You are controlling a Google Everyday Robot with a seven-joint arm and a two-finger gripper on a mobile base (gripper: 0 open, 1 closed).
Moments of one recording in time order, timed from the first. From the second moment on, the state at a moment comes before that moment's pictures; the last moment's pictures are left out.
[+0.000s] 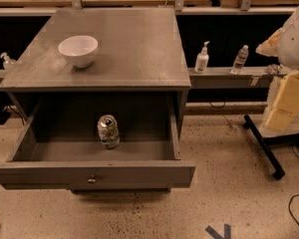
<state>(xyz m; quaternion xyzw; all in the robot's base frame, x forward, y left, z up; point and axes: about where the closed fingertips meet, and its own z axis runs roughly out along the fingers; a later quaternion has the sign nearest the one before) 0.438 -0.217 0.976 -0.60 0.78 -0.03 0.16</state>
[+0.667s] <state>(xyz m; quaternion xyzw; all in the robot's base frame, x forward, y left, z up) 0.476 -0.183 0.971 -0.63 0.76 -0.02 0.17</state>
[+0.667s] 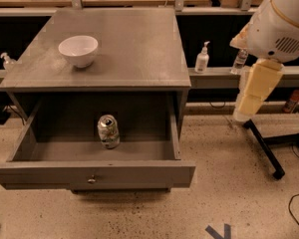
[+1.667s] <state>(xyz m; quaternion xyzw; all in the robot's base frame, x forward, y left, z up) 0.572 -0.025 0.992 -0.66 0.67 0.07 0.33</state>
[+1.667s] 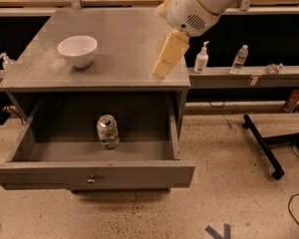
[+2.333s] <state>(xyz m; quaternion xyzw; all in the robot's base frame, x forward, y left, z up) 0.569 0.003 0.955 -0.67 0.66 0.10 0.32</state>
